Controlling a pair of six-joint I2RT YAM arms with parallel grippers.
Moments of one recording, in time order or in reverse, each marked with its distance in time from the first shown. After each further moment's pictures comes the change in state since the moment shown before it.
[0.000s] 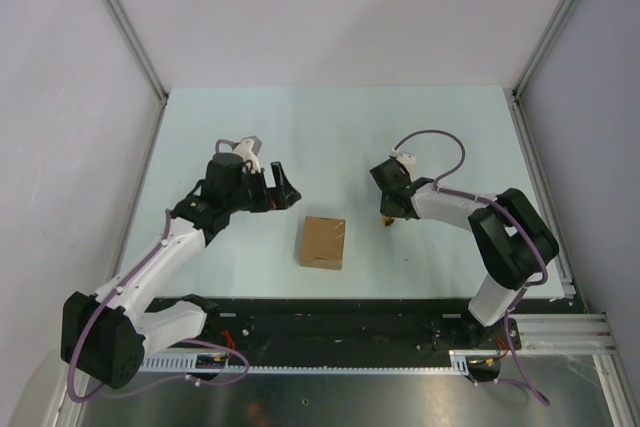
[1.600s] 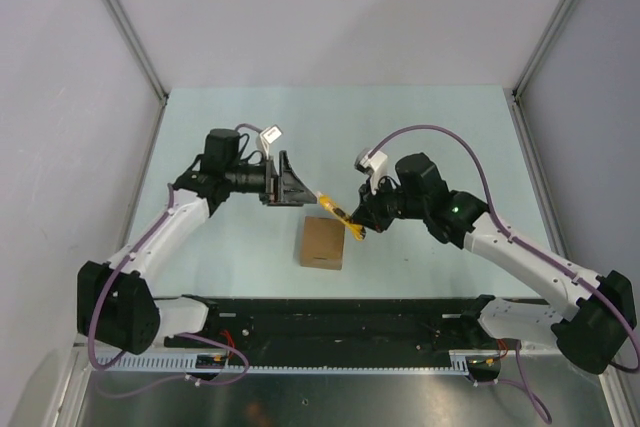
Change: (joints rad) left arm 0.105 0.178 0.189 -0.037 0.798 -0.024; right arm 0.139 -0.550 0.010 -0.063 -0.754 -0.540
